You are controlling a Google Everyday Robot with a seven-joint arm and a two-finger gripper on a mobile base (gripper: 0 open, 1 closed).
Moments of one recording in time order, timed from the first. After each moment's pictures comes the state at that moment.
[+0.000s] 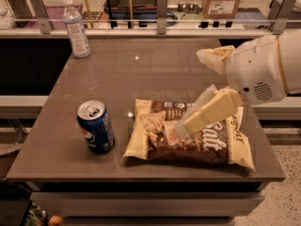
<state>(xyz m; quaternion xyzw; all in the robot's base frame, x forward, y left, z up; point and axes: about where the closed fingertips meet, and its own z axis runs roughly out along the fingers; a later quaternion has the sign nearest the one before) 0.423 -0.072 0.975 -0.53 0.71 0.21 0.42</state>
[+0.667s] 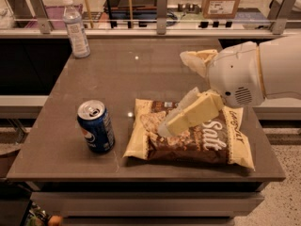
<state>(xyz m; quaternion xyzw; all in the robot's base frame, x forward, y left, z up) 0.423 -0.040 0.973 -0.53 0.68 0.25 0.44</state>
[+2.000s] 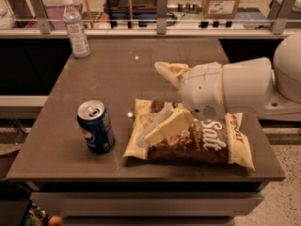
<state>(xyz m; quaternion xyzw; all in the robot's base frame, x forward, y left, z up) 0.430 0.003 0.939 -0.56 0.62 0.28 0.47</state>
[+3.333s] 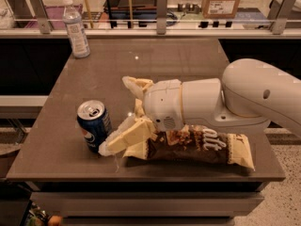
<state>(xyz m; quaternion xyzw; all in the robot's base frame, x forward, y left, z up) 0.426 0.076 0.913 -0.53 0.60 0.37 0.47</state>
